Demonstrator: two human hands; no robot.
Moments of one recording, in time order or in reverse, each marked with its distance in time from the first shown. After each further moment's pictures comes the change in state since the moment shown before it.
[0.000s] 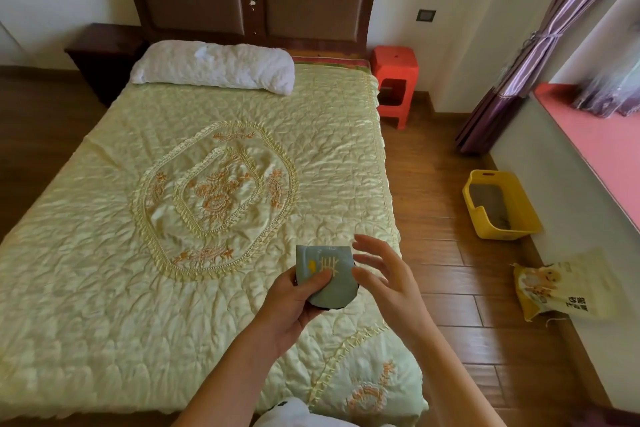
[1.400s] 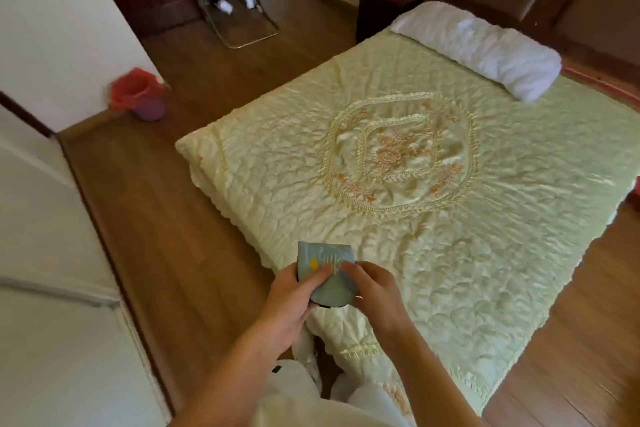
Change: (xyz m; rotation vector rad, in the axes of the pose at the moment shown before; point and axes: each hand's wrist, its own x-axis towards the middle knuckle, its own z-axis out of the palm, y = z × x) left_hand -0.131 -0.094 -0.074 -0.338 0.729 0.318; right_hand -0.049 0.020 0.131 0.007 -0.696 0.415
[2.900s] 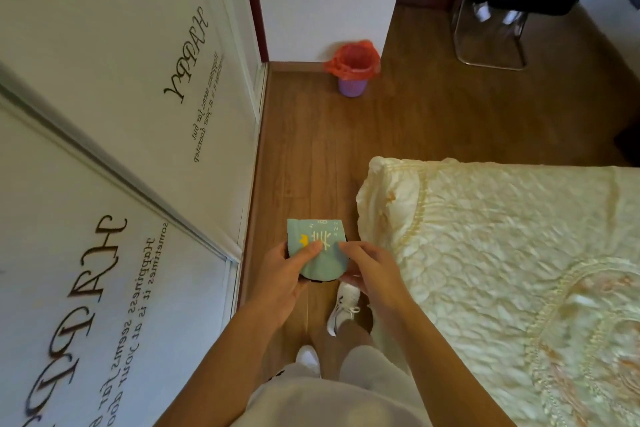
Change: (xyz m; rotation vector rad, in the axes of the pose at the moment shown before) left_hand 0.127 0.240 -0.494 -0.505 0.507 0.248; right_hand 0.220 -0.069 0.583 -0.439 -0.588 0.074
